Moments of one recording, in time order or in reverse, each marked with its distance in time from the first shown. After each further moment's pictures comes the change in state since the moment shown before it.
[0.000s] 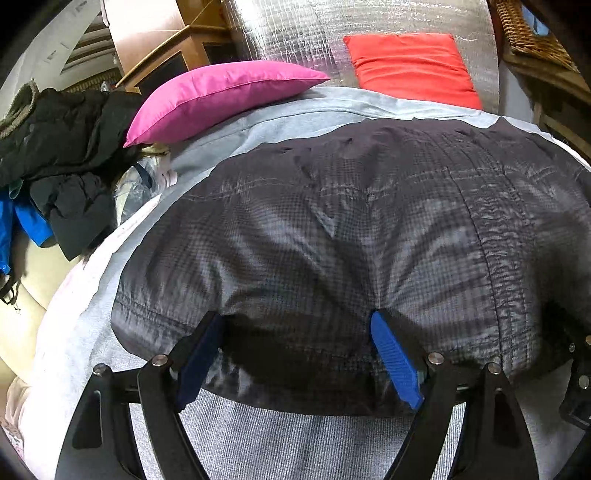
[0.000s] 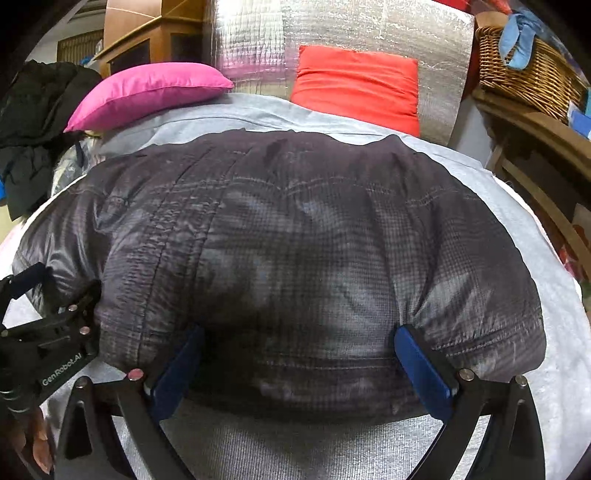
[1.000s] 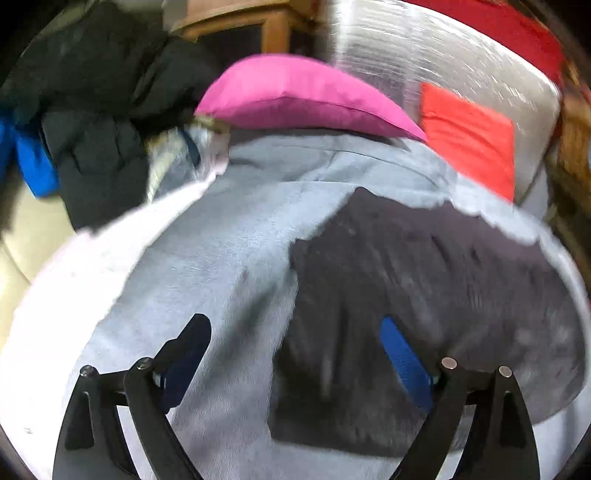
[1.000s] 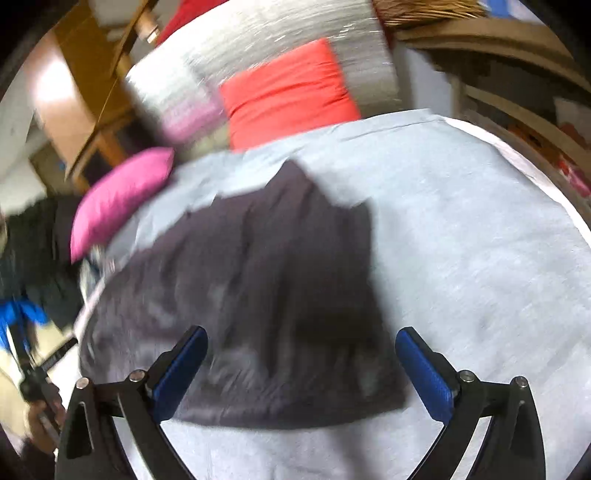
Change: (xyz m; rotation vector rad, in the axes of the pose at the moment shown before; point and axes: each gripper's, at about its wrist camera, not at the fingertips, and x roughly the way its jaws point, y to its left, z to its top) left arm 0.034 0.175 0.054 -0.326 0.052 -0.201; right arm -0.008 -0.214 0.049 0.448 0.009 0.269
